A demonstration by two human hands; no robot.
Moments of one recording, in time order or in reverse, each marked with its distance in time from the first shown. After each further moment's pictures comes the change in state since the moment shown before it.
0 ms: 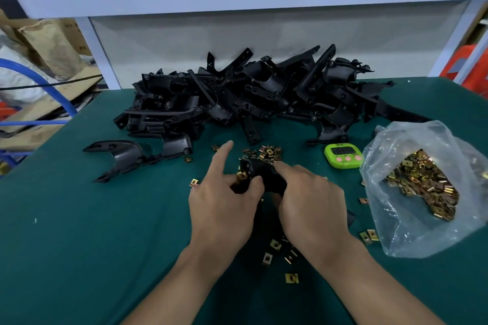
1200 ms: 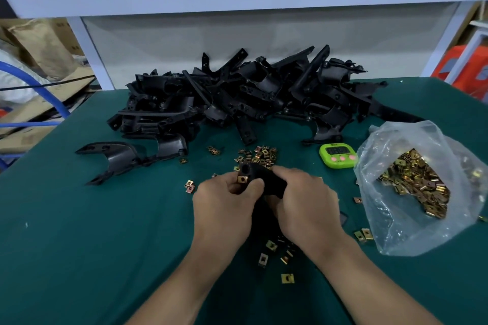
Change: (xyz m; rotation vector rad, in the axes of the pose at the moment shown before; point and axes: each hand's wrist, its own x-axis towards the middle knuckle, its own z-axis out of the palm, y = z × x) left_hand 0.003 -0.007 0.012 -0.152 -0.092 -0.098; right_hand 0.004 0.012 0.016 0.237 -0.011 0.046
